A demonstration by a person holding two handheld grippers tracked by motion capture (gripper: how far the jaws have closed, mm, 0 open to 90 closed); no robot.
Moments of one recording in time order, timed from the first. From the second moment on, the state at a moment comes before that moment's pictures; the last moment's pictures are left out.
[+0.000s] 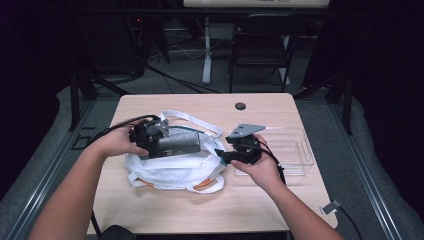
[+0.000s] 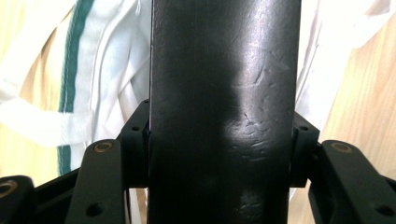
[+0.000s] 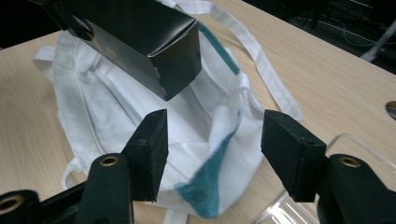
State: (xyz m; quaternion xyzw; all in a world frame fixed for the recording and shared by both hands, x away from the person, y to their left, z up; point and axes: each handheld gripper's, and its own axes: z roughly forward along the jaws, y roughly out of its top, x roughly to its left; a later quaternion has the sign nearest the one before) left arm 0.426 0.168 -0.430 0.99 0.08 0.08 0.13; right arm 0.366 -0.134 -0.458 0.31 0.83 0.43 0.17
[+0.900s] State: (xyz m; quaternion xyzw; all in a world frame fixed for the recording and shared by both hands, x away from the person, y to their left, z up) left arm 0.437 0.109 -0.411 0.99 0.03 0.08 0.12; right arm 0.391 -0.162 -0.450 0.25 0.88 0.37 0.14
